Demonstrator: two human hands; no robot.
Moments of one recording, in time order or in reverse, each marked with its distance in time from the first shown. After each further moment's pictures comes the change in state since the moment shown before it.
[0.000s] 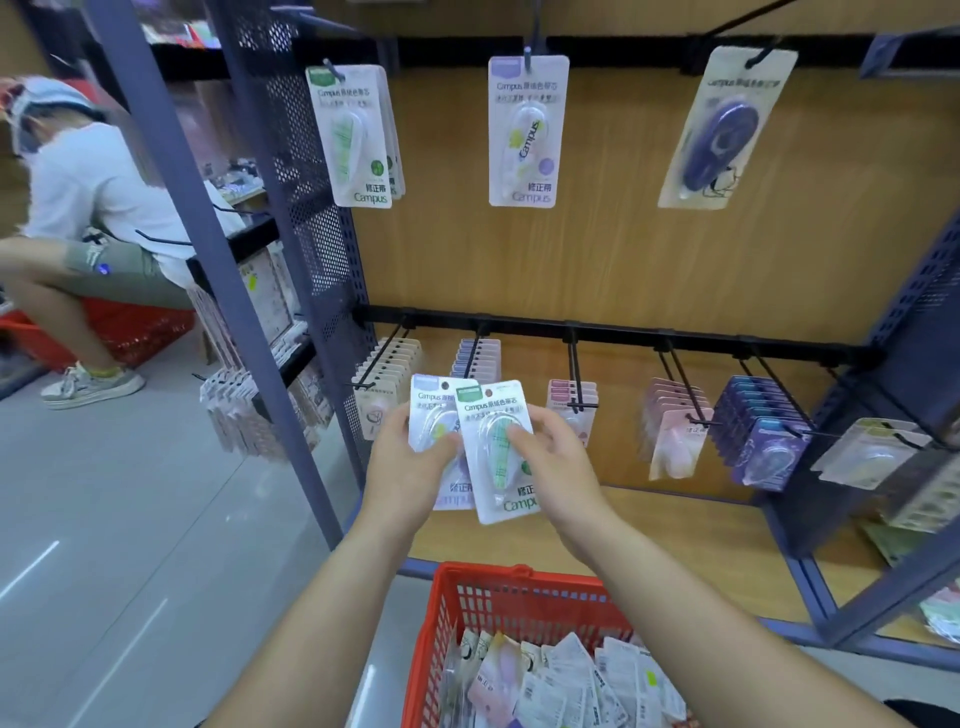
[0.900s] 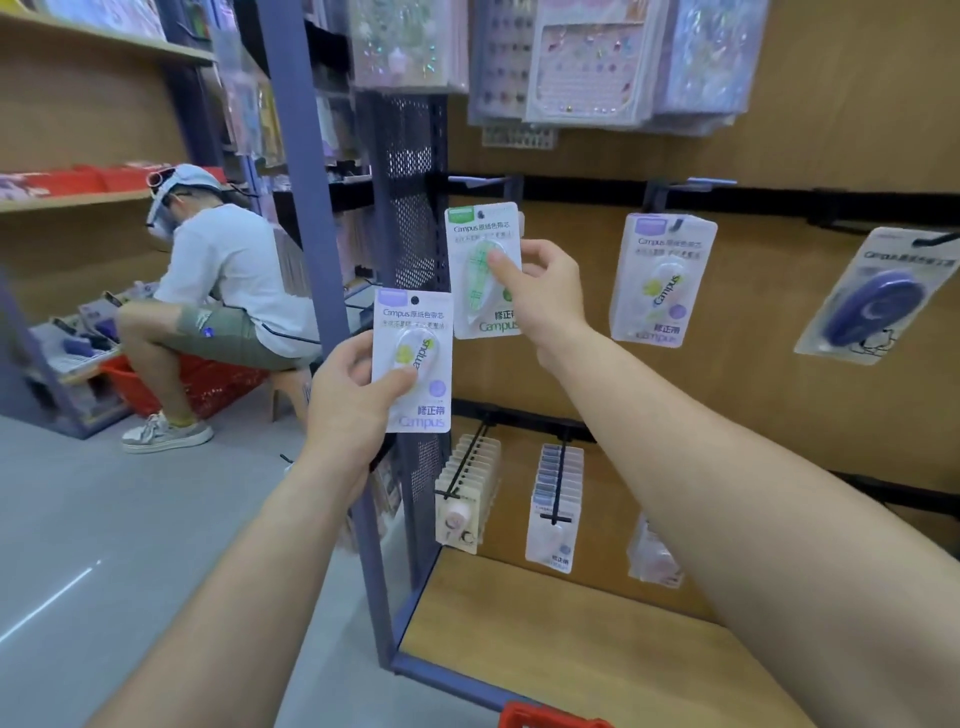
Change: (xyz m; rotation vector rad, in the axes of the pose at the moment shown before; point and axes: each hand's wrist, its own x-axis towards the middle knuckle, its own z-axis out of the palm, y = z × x) left_hand 0.111 0.129 -0.137 -0.207 0.194 0.274; right_hand 0.164 -0.229 0.149 -0.013 0.000 -0.420
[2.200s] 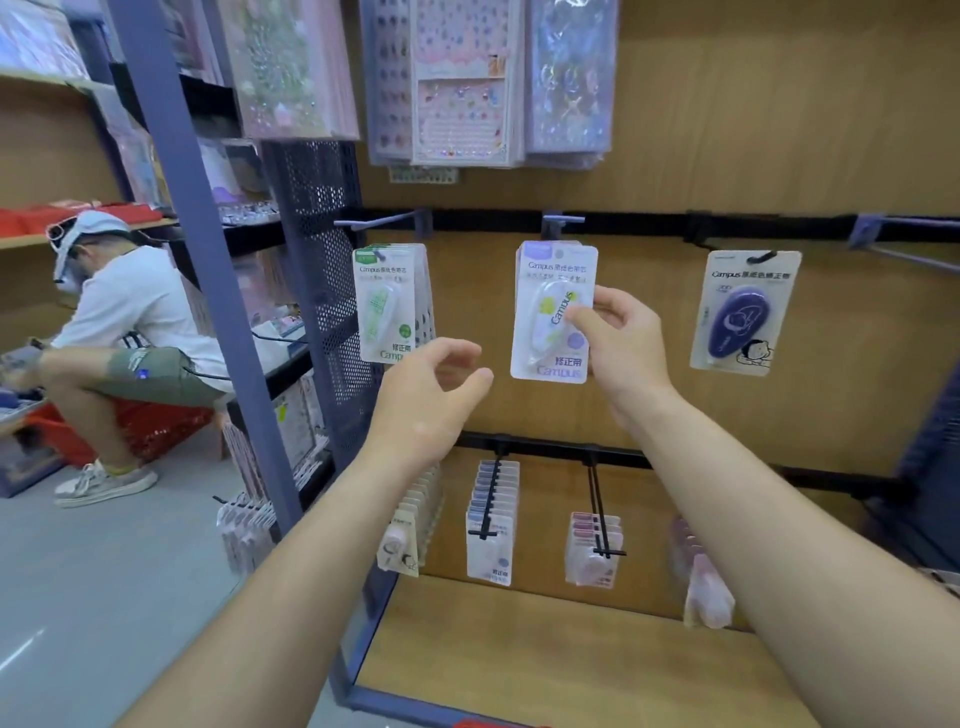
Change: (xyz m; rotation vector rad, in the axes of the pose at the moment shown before) left_hand -0.030 0.034 0.129 0.499 -0.252 0.297; right_hand -0.041 -0.008 -0.160 0.014 0.192 -0.035
